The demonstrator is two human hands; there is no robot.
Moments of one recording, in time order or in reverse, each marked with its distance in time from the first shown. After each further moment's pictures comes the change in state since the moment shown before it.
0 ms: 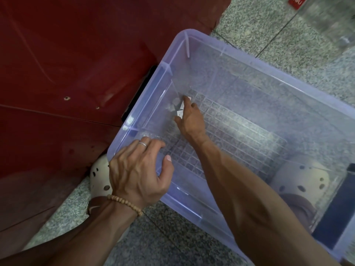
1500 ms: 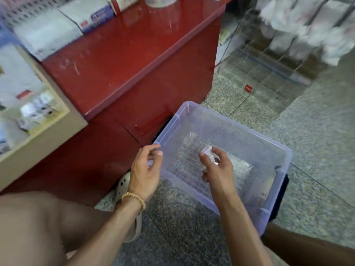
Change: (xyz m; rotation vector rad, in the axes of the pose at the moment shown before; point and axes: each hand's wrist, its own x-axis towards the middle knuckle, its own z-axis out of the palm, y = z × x) left_hand -0.071 0.031 -0.096 -0.779 0.274 -0.252; right_hand -0.245 -0.101 -0.175 1.012 0.222 0.269
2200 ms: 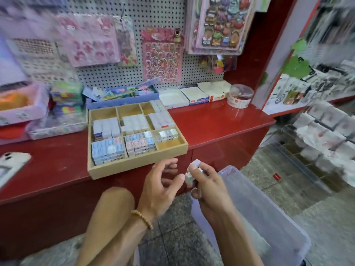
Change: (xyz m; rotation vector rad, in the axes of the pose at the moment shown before) left_hand -0.108 0.079 -0.185 -0.297 0.313 0.196; right_hand -0.186 -0.096 0.132 -0.064 -0.638 -0.133
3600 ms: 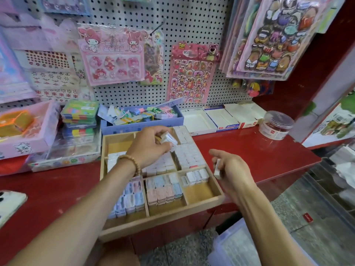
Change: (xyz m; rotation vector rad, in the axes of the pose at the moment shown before) left_hand 0.234 0.003 -0.117 0.278 -0.068 -0.095; right_hand 0.166 -0.084 0.079 -0.184 0.024 0.056
